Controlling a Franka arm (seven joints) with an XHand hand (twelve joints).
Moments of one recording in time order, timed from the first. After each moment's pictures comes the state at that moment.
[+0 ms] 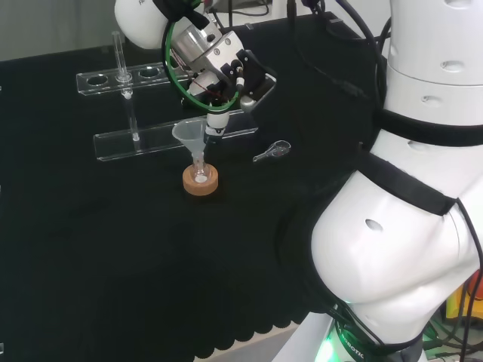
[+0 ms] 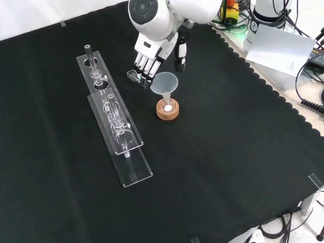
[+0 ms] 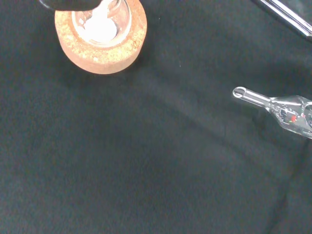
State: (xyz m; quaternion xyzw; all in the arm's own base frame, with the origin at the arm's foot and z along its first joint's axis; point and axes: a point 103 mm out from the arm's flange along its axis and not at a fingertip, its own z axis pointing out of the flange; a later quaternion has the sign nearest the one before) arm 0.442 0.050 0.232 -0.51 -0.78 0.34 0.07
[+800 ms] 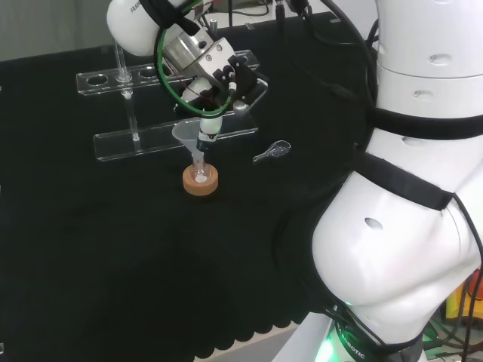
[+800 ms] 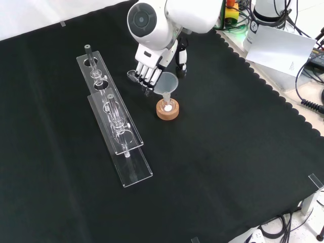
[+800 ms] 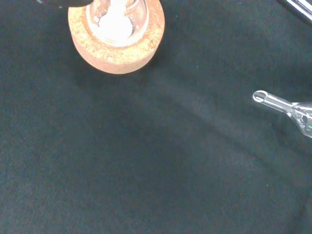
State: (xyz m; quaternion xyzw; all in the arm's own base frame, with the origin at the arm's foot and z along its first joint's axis) arm 0.449 0.062 0.217 -0.50 -0.79 0.36 0.08
